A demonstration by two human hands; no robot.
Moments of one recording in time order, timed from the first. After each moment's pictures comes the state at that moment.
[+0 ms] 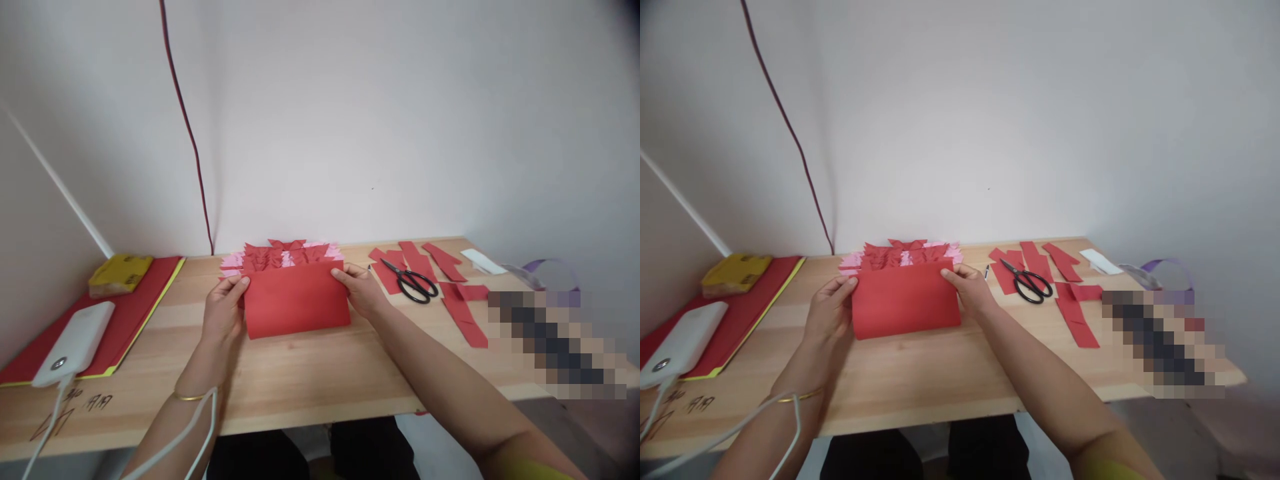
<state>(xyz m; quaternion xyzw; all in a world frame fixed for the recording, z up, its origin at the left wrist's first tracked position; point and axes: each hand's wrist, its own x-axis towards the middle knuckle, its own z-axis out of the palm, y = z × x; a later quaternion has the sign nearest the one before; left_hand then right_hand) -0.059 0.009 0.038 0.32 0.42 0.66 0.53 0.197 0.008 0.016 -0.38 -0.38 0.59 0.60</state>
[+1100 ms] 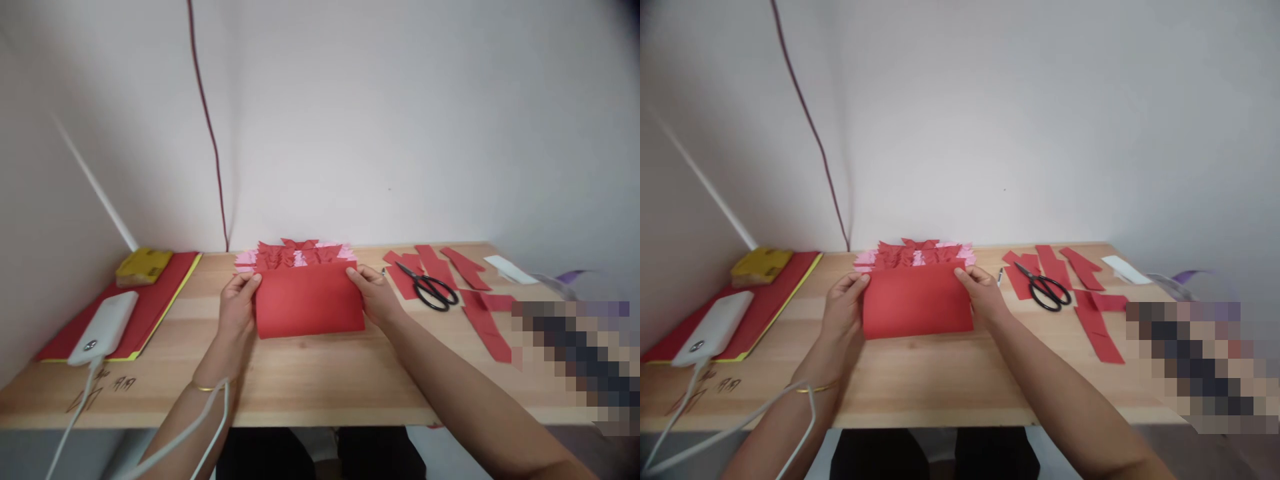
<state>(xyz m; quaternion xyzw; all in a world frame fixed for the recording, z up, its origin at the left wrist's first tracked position) -0.057 0.007 0.035 0.32 0.42 0.69 0.50 0.190 -0.001 0.021 -0.41 -0.39 0.55 0.61</state>
